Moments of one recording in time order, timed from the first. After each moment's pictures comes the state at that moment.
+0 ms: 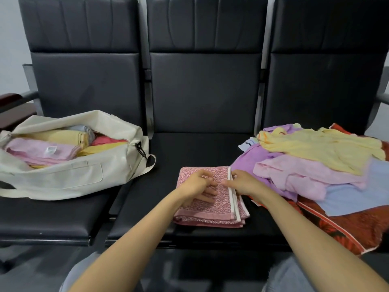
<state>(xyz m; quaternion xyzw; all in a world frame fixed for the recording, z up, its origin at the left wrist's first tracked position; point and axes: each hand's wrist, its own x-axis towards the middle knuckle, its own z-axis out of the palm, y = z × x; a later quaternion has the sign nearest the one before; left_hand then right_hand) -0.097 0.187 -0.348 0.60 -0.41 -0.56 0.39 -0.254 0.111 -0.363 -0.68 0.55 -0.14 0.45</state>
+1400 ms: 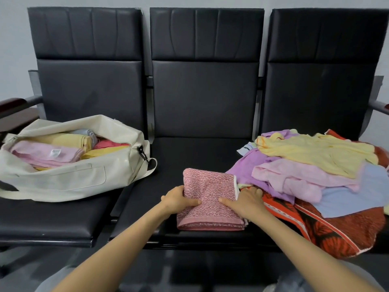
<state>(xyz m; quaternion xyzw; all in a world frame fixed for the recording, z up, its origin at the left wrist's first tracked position) -0.050 0.211 -0.381 0.72 -0.51 -0.40 0.26 -0.260 0.146 -0.393 -0.75 0.64 -0.01 0.14</state>
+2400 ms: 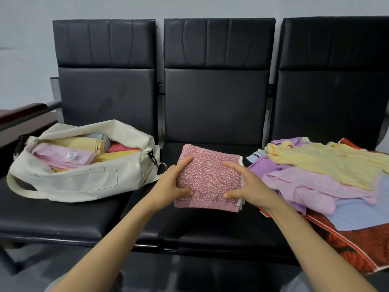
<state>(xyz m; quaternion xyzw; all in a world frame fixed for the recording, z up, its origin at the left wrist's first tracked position) -0.016 0.235 -0.326 0.62 -0.63 -0.25 0.39 -0.252 0.152 -0.313 -0.78 0.38 -0.23 0.45</state>
